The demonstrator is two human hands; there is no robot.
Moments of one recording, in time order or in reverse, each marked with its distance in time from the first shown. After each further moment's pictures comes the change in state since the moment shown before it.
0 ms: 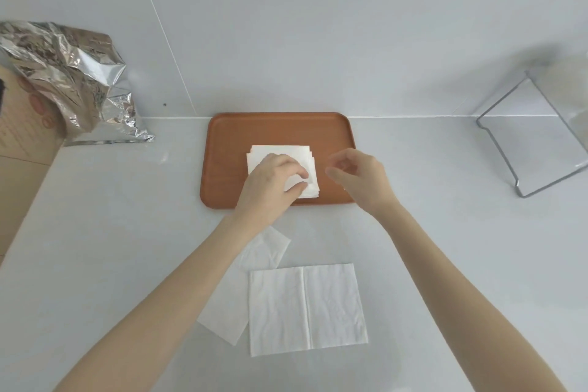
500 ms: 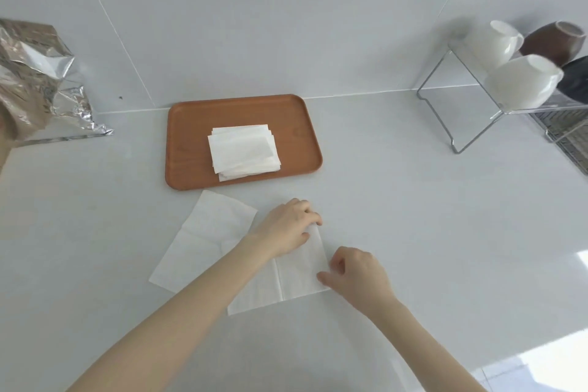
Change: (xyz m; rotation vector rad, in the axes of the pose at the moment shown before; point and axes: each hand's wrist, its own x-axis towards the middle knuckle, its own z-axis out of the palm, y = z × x) left_hand -0.067 0.050 0.076 0.256 -0.608 0.189; right_hand -0.185 0.073 0.006 -0.442 -0.122 0.377
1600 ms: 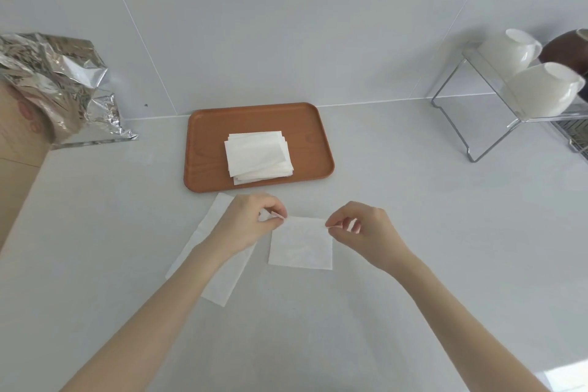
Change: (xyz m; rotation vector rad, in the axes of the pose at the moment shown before) left_hand -0.057 -0.036 -0.039 -0.465 0.323 -0.178; right_hand 0.024 -0.029 -0.054 0.337 0.069 -0.440
